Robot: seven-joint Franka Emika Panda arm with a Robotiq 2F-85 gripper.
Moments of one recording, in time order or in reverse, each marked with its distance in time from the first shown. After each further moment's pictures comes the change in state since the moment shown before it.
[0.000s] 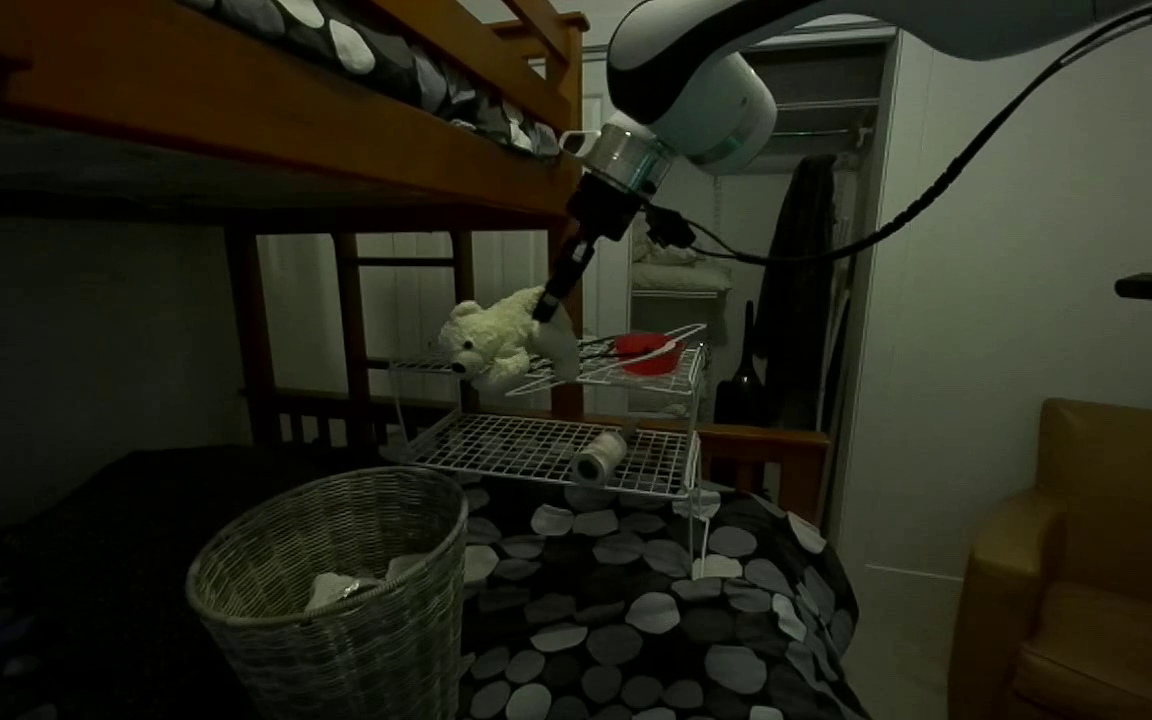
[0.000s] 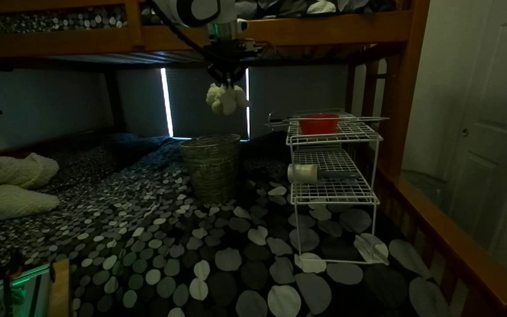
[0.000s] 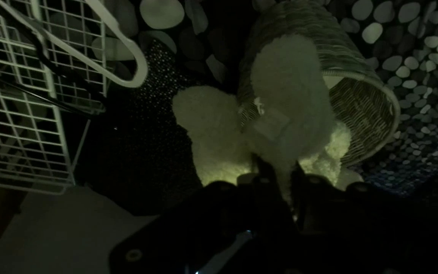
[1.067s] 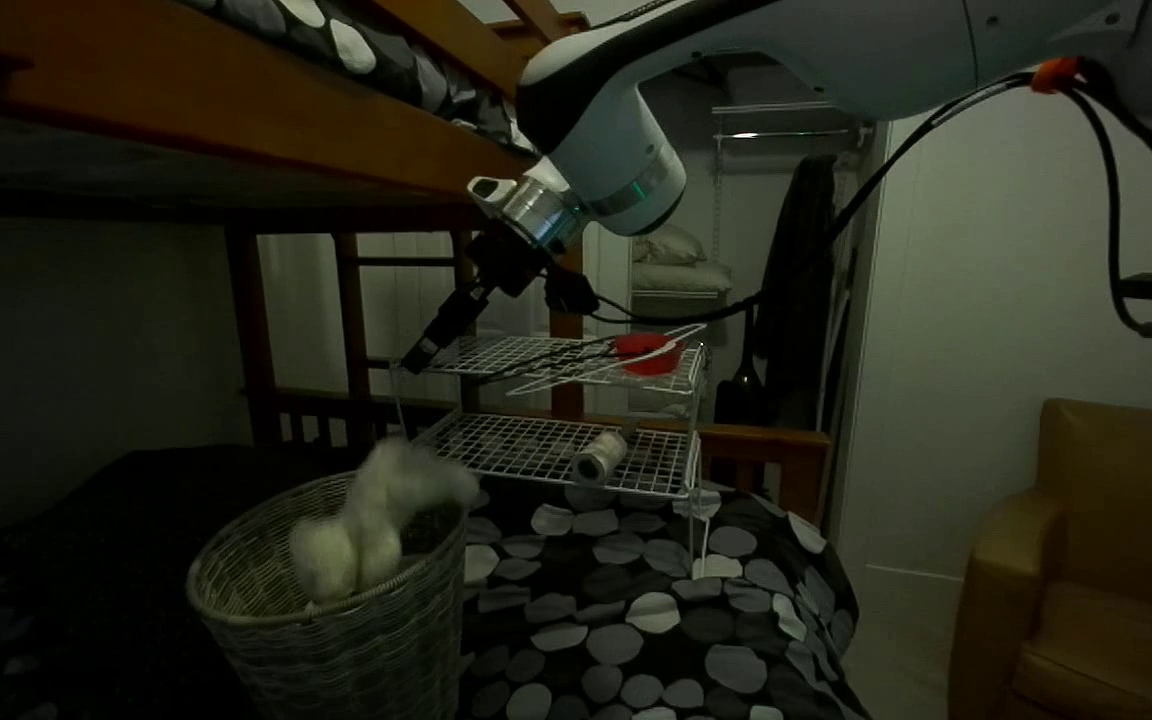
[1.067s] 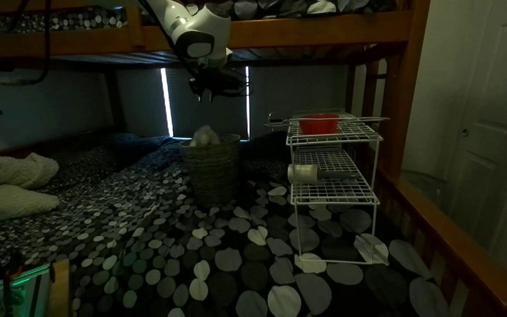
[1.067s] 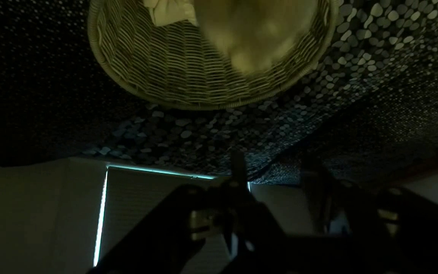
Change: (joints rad) arm 0.062 0.188 0.110 0.088 0.337 0.036 -0.229
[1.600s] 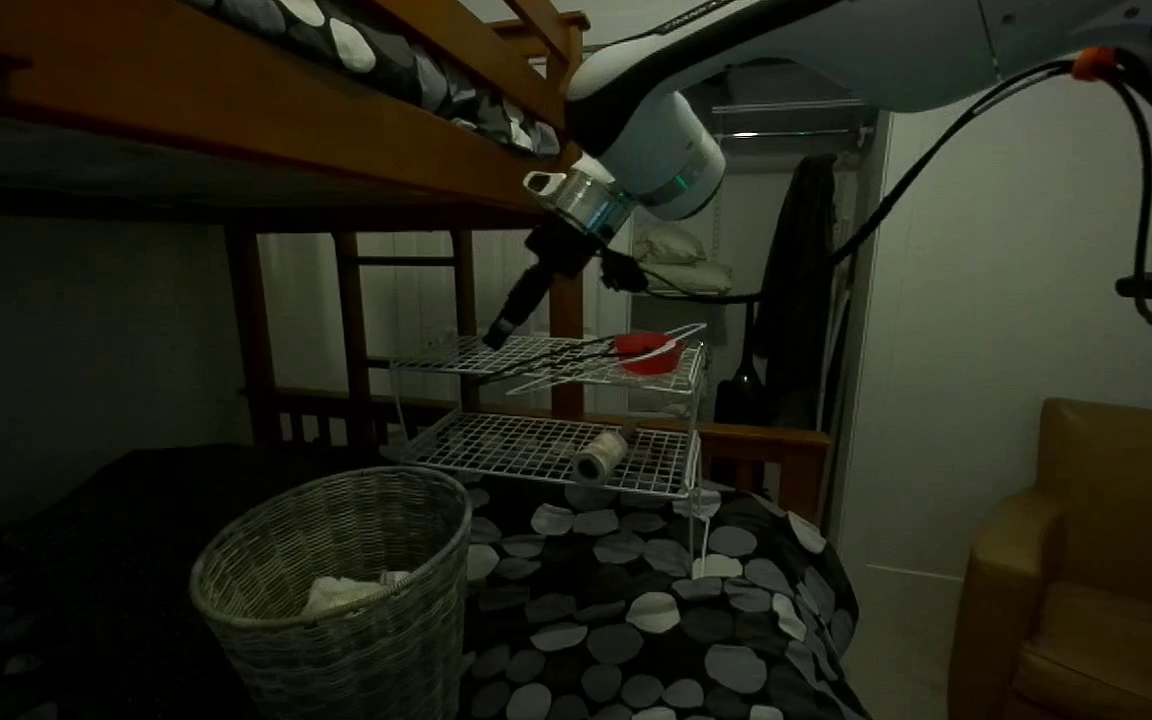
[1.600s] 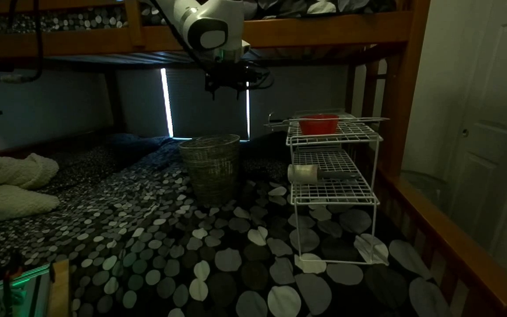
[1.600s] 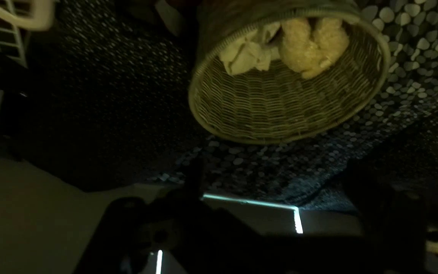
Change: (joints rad) arm -0.066 -0.074 -0.109 -0.034 -0.171 -0.044 0.105
